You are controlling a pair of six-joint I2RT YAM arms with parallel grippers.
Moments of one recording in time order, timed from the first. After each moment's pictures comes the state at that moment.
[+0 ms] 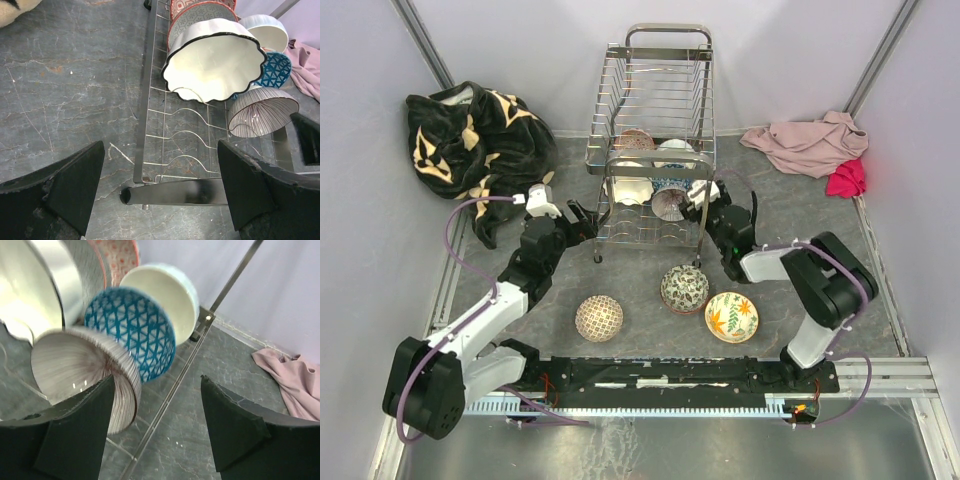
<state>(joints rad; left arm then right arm) -0.39 1.05 0.51 0.28 -0.22 -0.53 0.52 1.75 0.63 1.15 0.11 -0.40</state>
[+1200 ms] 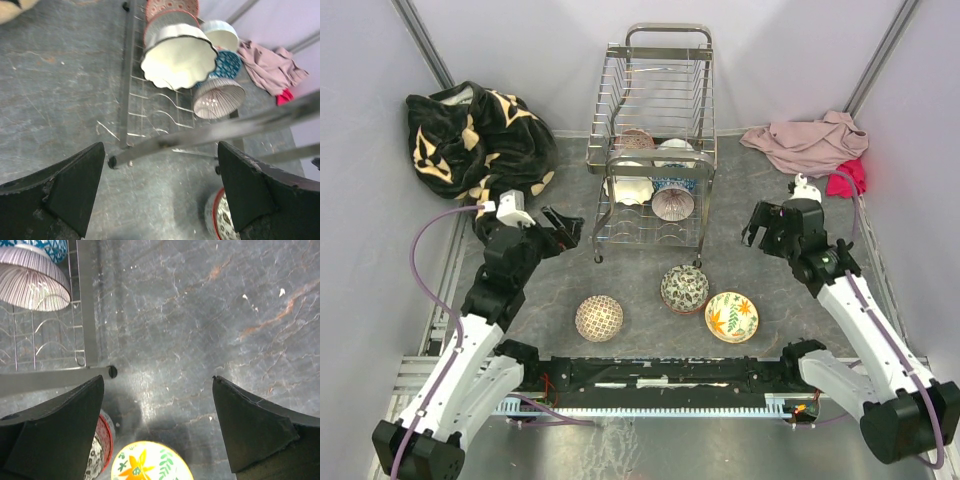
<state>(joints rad) -0.29 0.70 0.60 -0.13 -0.06 -0.60 0.26 0.98 0.84 -0.52 0.17 0.47</state>
